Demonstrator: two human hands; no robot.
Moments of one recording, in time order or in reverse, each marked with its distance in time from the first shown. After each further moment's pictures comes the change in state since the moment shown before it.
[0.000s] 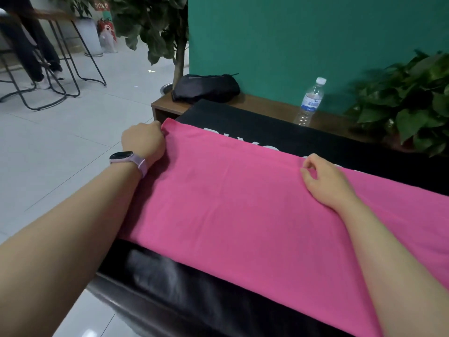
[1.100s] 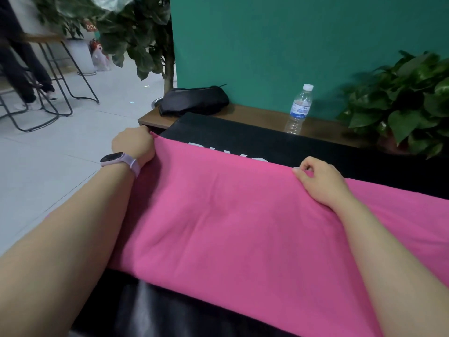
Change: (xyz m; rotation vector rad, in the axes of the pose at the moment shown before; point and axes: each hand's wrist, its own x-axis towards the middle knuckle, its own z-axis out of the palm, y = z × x) left_hand 0.056 0.024 0.014 -0.069 0.005 -0.073; right_hand 0.036 0.020 0.000 0.048 0.040 0.165
